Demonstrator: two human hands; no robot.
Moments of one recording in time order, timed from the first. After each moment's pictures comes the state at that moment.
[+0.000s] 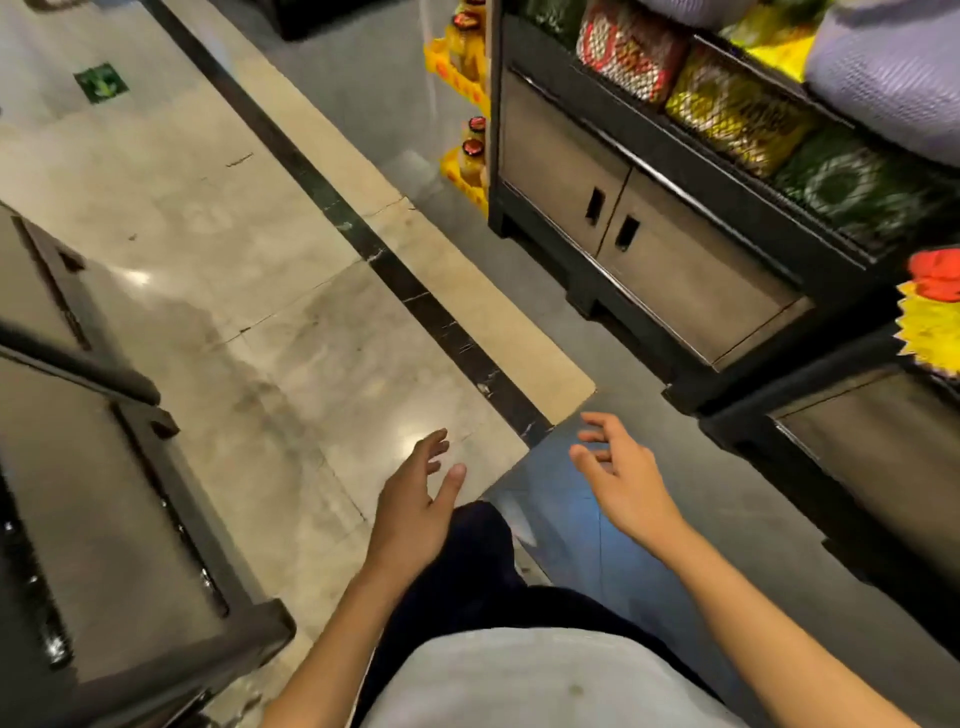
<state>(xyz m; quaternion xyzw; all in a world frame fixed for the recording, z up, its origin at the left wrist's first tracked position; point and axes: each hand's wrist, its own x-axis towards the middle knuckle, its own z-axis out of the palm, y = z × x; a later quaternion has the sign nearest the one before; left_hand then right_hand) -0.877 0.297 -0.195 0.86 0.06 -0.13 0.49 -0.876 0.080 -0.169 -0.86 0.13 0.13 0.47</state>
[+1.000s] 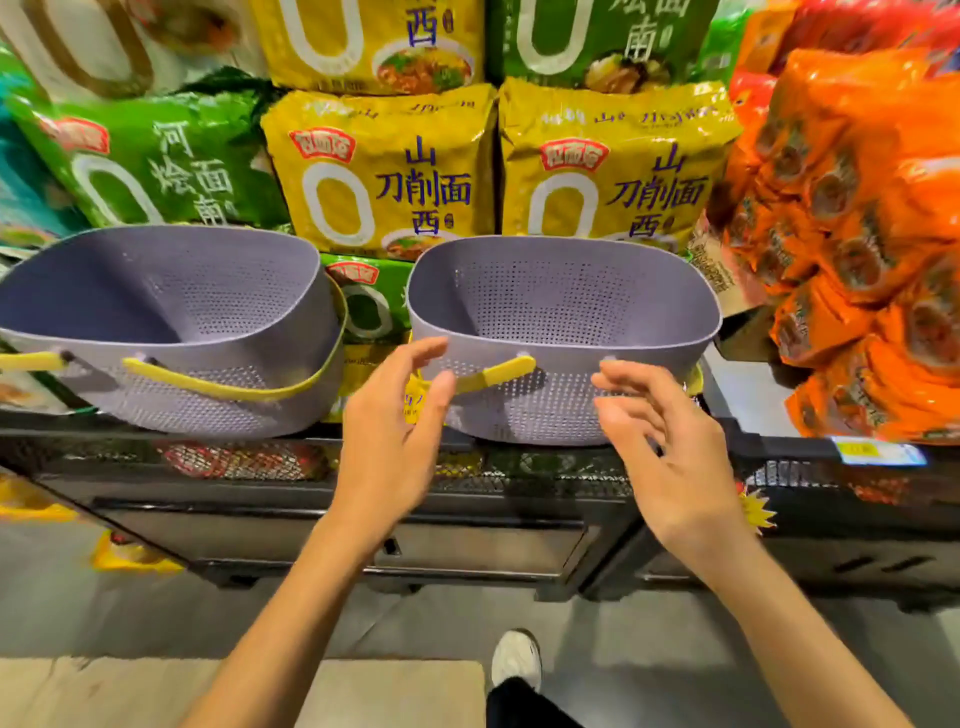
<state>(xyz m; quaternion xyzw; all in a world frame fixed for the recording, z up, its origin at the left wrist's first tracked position) -0.379 -0.138 -0.034 0.69 -0.48 -0.02 0.53 -0.575 -0.224 -0.004 -0.75 0.32 -0.39 0.44</state>
